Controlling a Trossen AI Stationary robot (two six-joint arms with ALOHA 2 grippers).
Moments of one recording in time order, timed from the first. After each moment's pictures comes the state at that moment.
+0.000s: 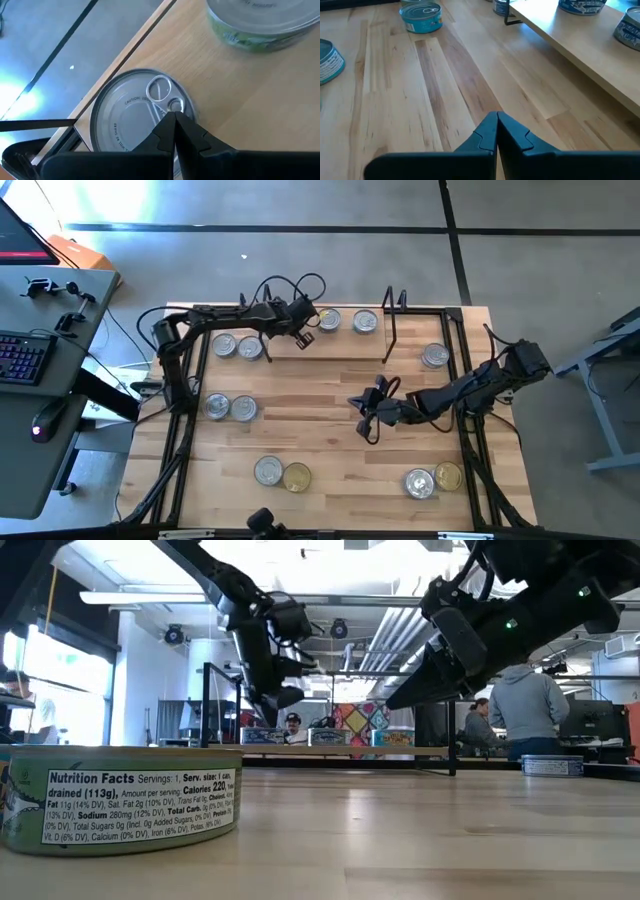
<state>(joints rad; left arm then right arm) 0.49 1.88 1.32 -0.54 -0.45 -0.07 0.26 1.54 0.57 0.39 0.56 0.34</state>
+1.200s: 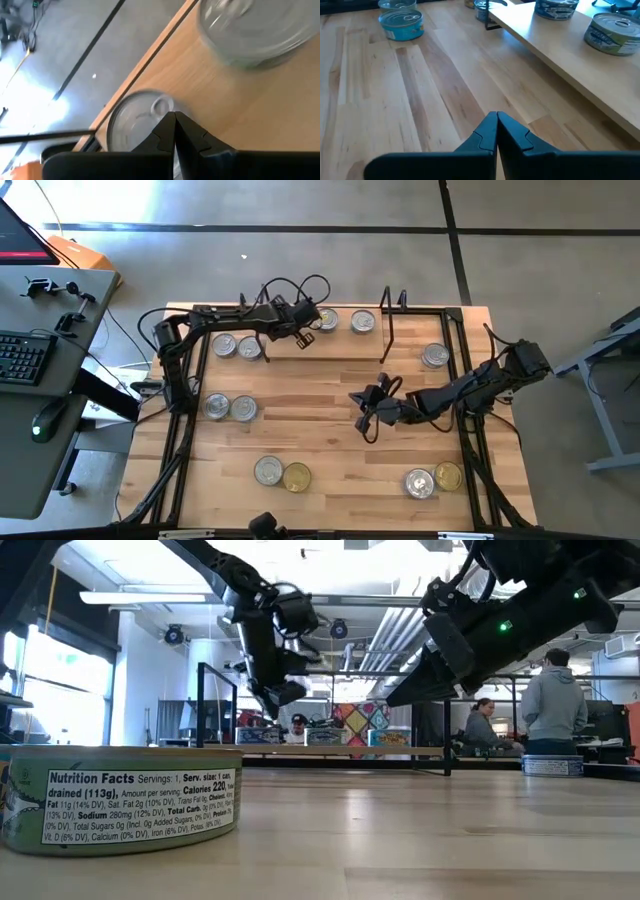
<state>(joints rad) 0.44 1.88 1.37 -0.58 -0.58 -0.04 0.26 1.54 0.57 0.39 0.64 0.34</state>
